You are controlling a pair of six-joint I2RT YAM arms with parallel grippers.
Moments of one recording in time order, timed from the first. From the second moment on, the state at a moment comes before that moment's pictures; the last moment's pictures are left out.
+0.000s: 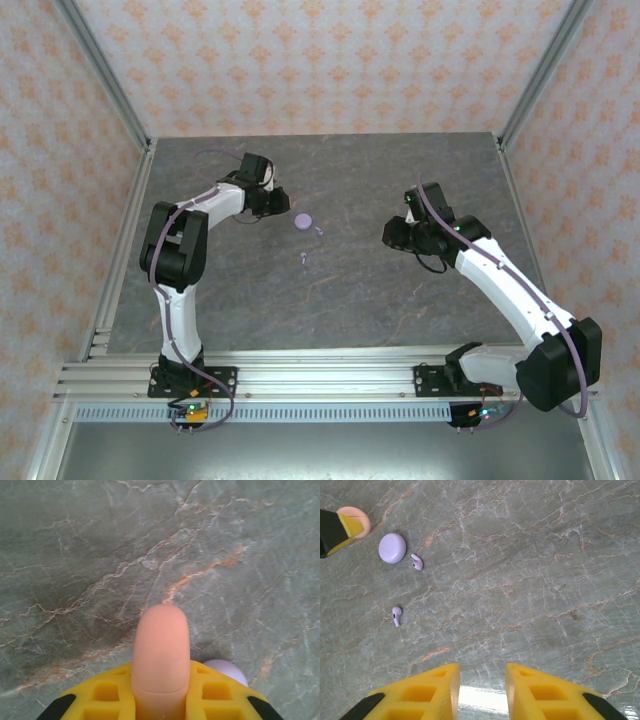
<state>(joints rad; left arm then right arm) -0.20 2.06 1.43 -0.38 0.29 -0.44 0.43 1.22 1.05 -0.77 -0.08 0.58</state>
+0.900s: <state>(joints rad) -0.19 2.10 1.49 -0.47 0.11 -0.38 0.43 1.21 1.03 -0.76 -0.09 0.58</state>
